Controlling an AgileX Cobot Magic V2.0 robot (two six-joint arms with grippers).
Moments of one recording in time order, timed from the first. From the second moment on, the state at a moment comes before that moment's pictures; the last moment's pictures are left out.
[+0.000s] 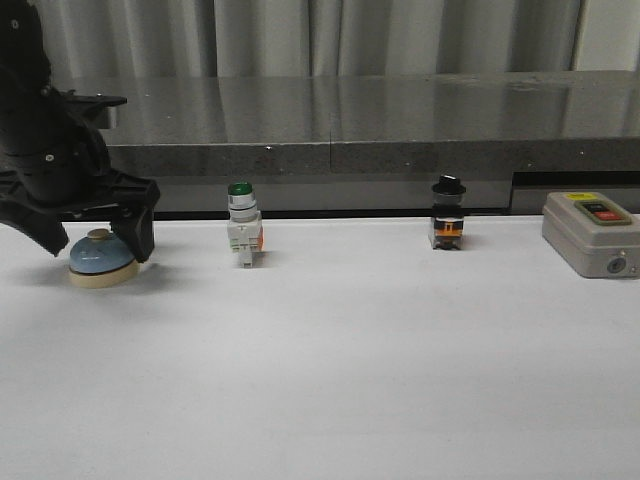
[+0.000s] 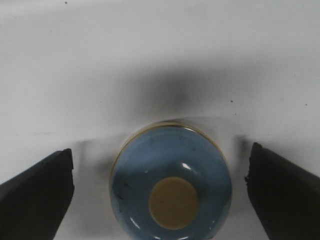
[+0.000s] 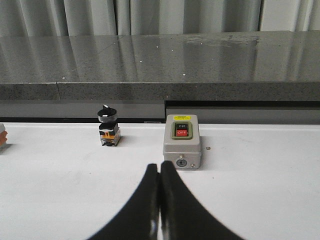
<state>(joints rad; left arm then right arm) -0.19 2.04 -1.40 0.02 0.57 -0.05 0.08 -0.01 0.03 0.04 0.08 0.02</state>
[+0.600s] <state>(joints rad) -0.19 2.05 -1.40 0.02 0.62 -0.05 0.08 -0.01 0.03 0.04 0.08 0.02</state>
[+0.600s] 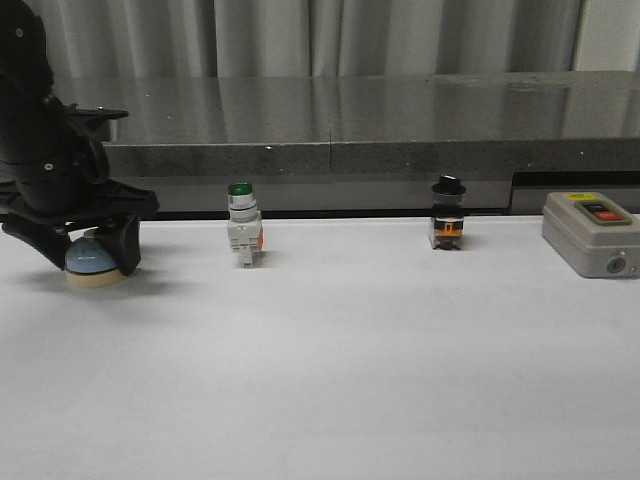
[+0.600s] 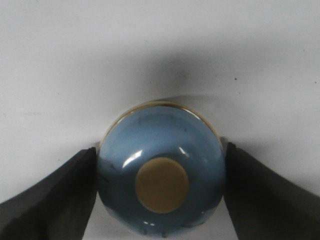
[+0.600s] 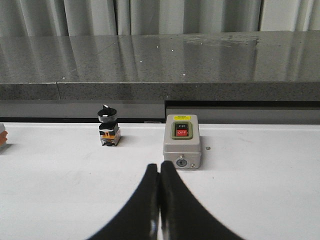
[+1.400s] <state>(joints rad) -0.44 1.80 -1.40 0.01 0.80 -0.05 0.08 -0.01 0.03 0.04 0.08 0.02</state>
